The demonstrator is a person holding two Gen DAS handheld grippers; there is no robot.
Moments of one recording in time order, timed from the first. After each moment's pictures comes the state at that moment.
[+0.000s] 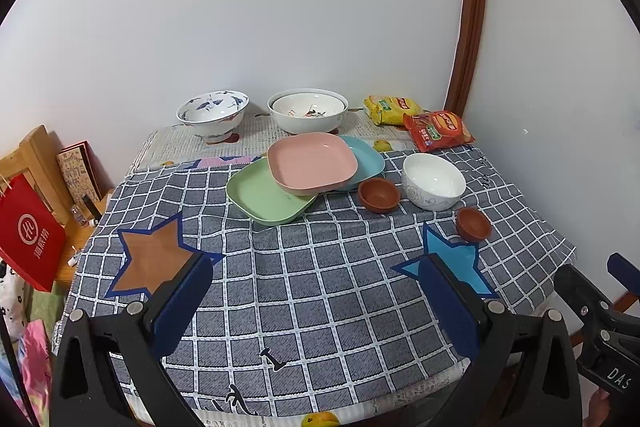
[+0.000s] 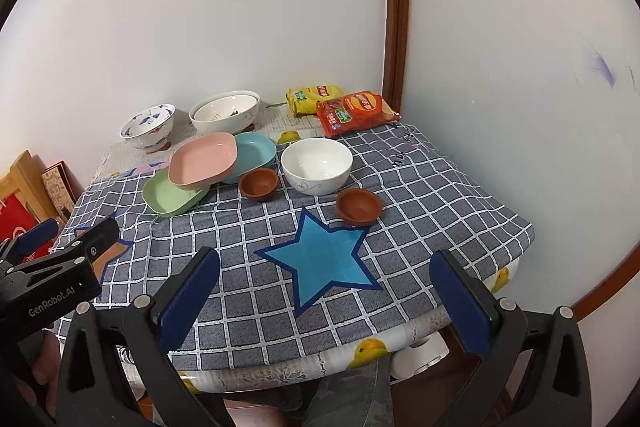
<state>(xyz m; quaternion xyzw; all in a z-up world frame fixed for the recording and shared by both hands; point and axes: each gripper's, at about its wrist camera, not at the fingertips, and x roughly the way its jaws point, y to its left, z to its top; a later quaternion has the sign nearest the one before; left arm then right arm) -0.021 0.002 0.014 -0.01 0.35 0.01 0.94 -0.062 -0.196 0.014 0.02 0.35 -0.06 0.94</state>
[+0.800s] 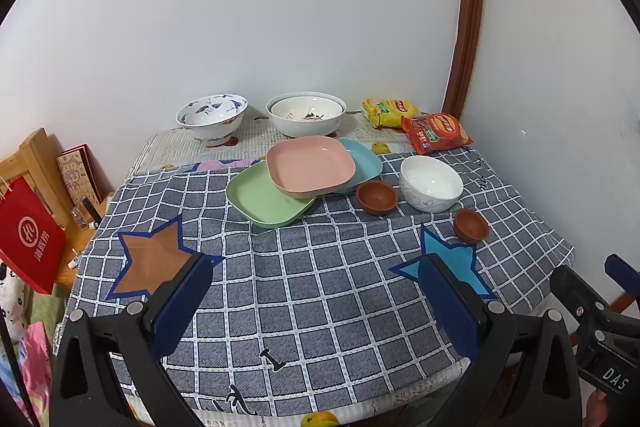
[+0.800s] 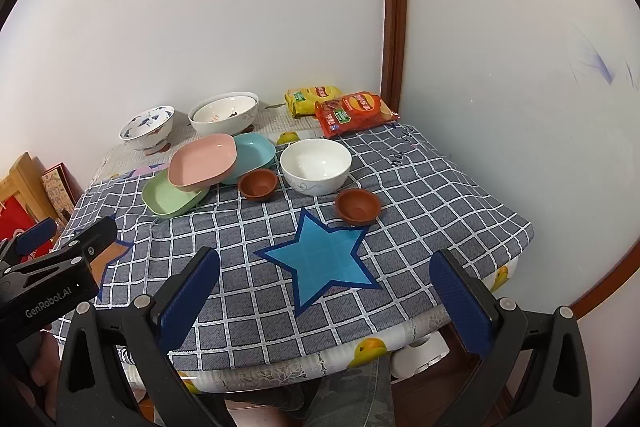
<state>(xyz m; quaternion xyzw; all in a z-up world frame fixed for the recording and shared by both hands) -0.022 0.002 0.019 -0.01 0.35 0.00 0.94 -0.067 -0.197 0.013 0.03 0.34 -0.07 0.94</state>
